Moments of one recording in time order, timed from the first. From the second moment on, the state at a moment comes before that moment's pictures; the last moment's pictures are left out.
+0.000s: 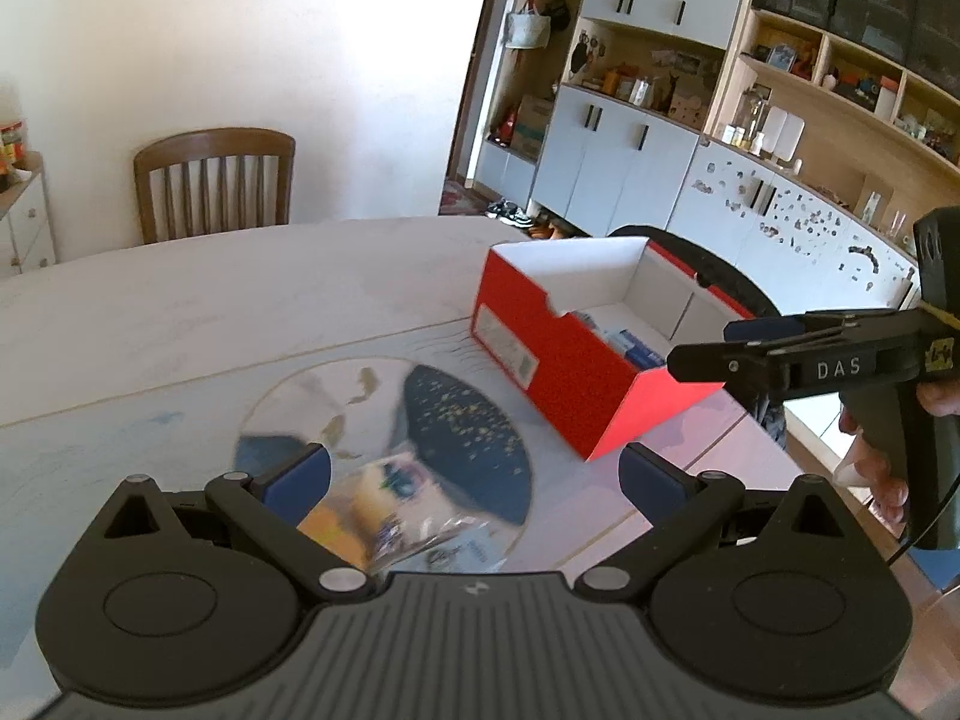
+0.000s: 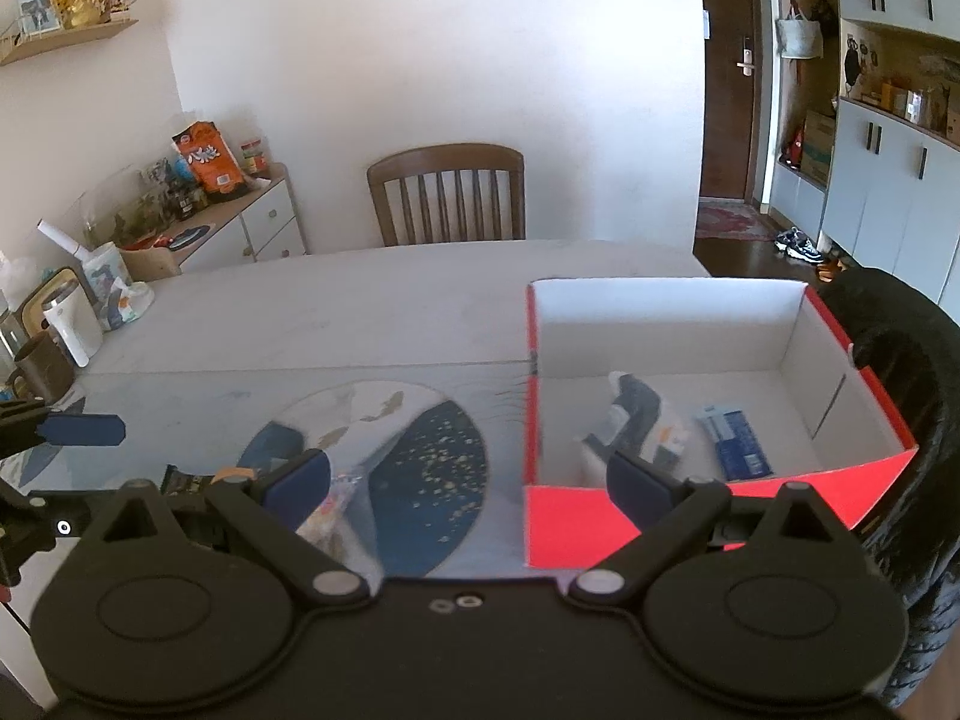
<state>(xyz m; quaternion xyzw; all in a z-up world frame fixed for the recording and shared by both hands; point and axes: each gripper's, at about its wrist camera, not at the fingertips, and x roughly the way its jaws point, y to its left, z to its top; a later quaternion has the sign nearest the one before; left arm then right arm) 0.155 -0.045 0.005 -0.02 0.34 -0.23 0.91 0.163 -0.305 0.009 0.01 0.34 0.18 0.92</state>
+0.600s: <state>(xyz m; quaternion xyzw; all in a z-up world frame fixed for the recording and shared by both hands) 0.125 0.014 -0.038 -0.01 0.36 -0.21 0.91 0.156 -0.235 -0.015 0.01 0.37 0.19 0.91</state>
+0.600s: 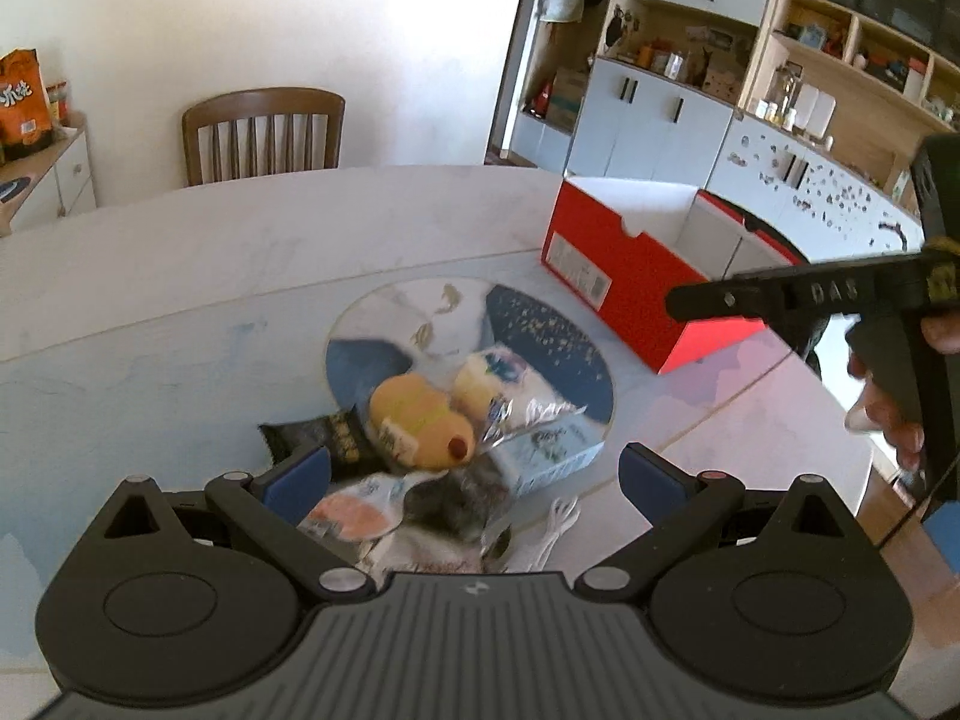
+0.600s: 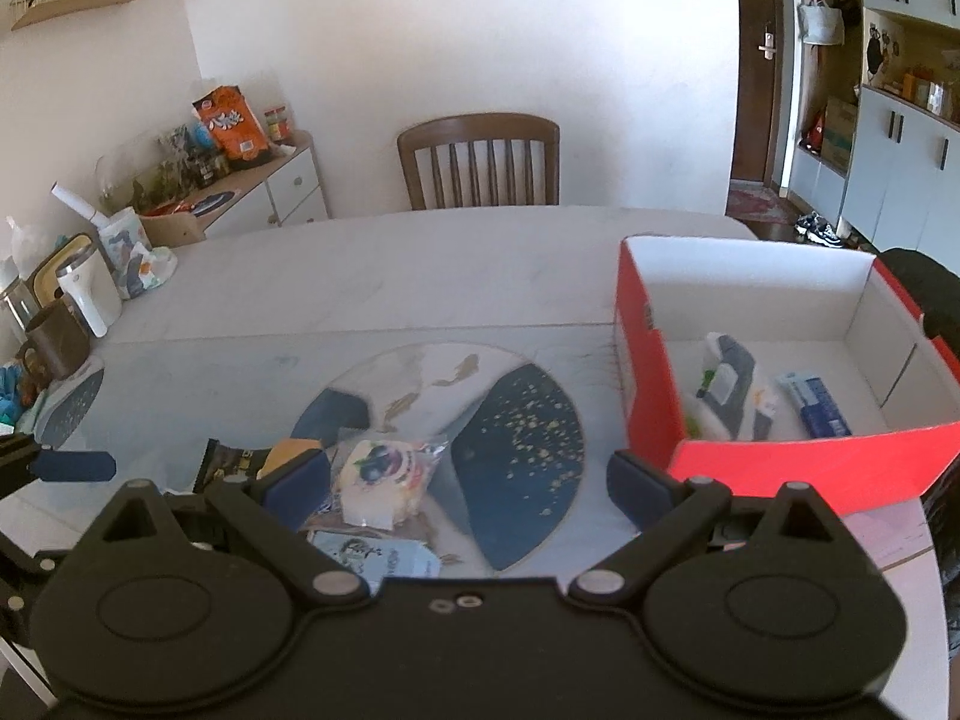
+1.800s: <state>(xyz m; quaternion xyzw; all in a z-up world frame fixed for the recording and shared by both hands) 0.129 0.014 -0.110 0.06 0.41 -0.19 0.89 0.204 -0.145 -0.091 -0.06 0.43 0.17 0.88</state>
